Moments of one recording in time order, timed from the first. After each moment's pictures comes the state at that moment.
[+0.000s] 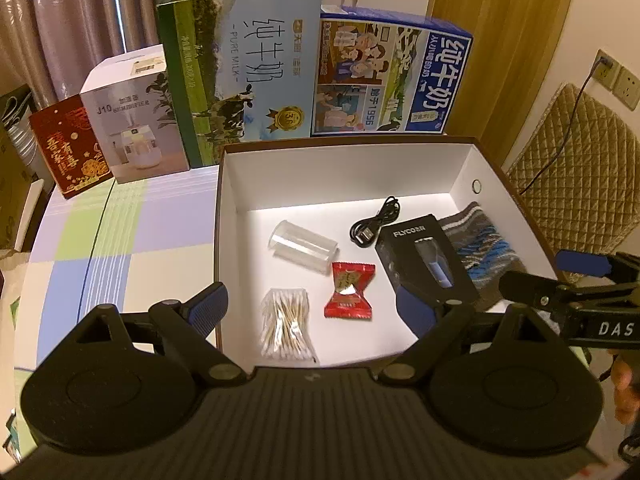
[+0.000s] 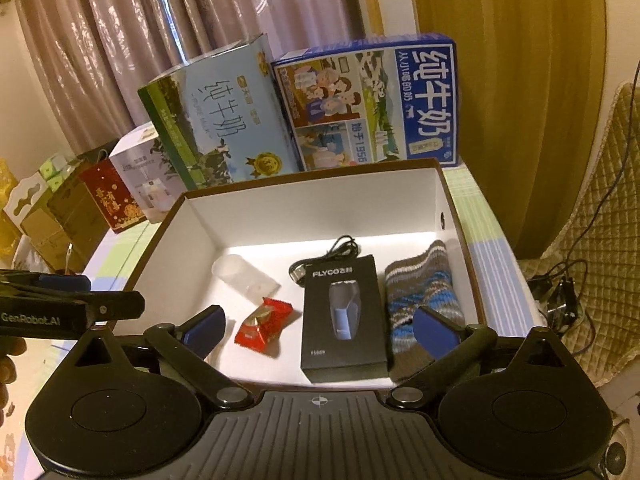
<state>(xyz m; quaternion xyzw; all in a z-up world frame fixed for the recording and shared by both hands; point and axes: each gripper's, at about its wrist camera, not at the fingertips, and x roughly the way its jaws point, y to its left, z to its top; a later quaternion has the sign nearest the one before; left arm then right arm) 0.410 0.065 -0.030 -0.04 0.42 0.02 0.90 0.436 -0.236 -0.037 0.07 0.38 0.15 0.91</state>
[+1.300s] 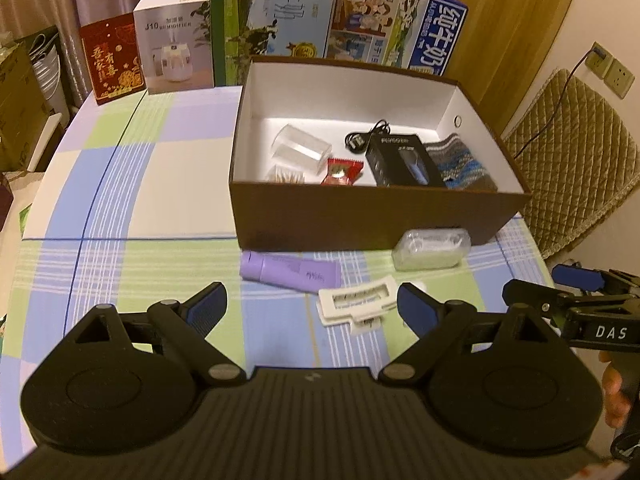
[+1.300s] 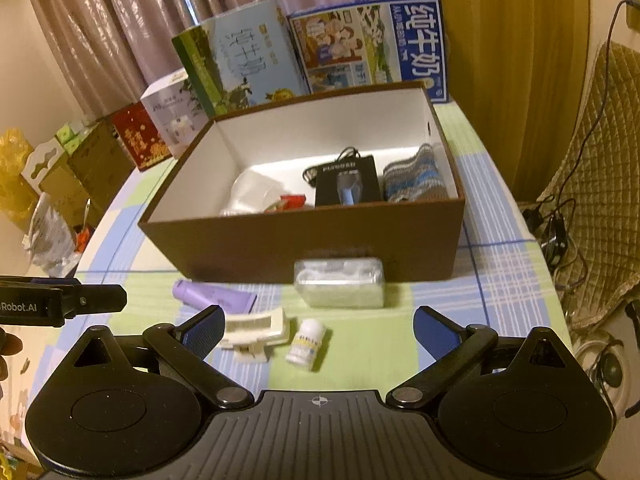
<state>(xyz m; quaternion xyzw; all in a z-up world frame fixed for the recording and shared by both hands) 0.286 0.051 -0.043 -0.09 0.46 0.05 0.88 0.323 -0.252 -0.054 0.07 0.43 0.17 0.89</state>
